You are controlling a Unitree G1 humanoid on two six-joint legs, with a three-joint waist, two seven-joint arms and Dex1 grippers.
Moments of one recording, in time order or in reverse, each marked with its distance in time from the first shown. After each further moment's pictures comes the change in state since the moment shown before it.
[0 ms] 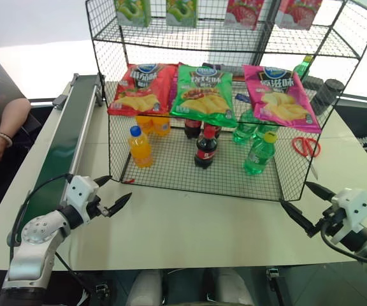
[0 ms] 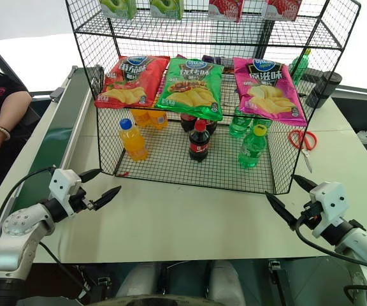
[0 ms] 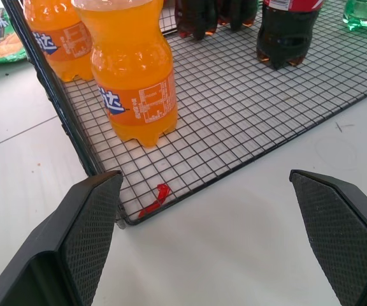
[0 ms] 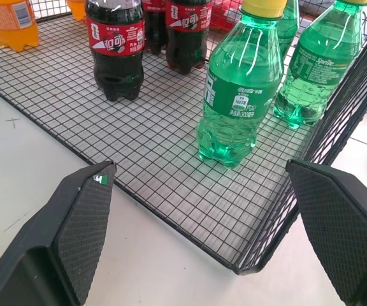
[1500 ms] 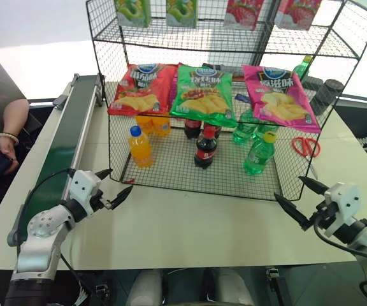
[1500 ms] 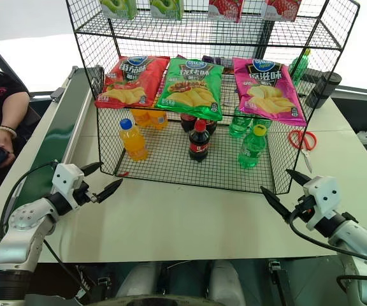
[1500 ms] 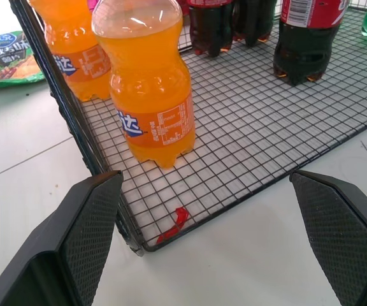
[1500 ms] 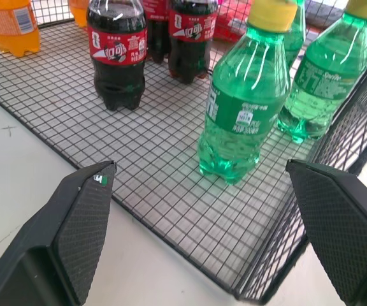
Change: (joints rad) left arm -0.067 -0.046 -0.003 0.054 0.042 -0.040 0.026; right arm -0.080 0.001 0.040 0.037 -0.029 -0.010 -0.004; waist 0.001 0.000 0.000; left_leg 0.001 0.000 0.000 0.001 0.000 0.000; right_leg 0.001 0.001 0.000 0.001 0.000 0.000
